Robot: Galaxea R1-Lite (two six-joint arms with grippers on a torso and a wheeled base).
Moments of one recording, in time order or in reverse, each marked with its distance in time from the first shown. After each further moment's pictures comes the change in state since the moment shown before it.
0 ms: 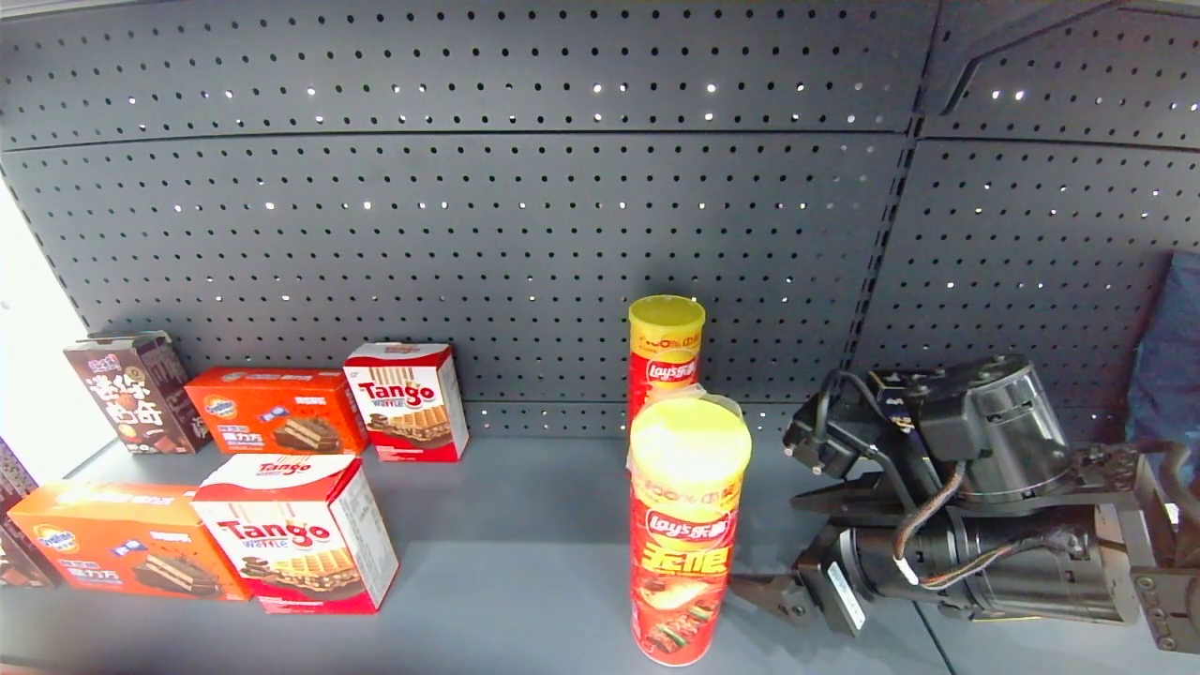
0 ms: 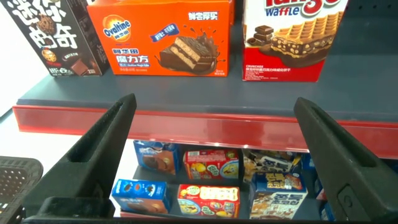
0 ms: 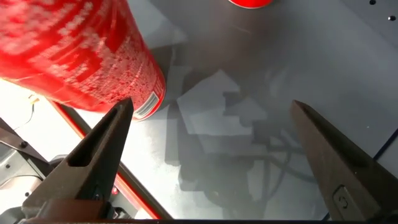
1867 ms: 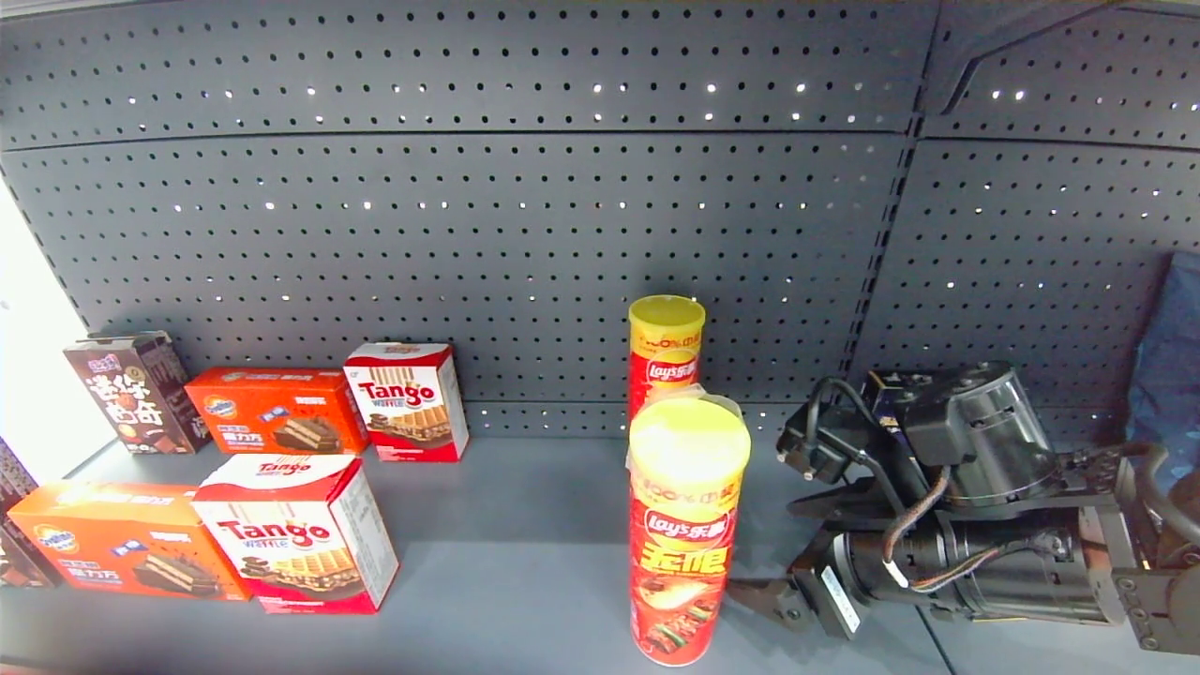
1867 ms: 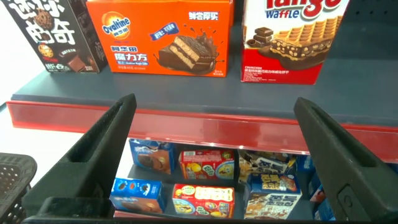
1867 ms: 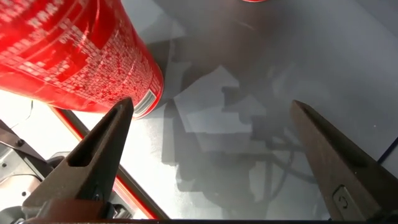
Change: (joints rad) left arm 0.000 0.000 0.001 -0.001 0.000 -0.030; right arm 0.000 0.017 0.001 0.000 -0.001 0.000
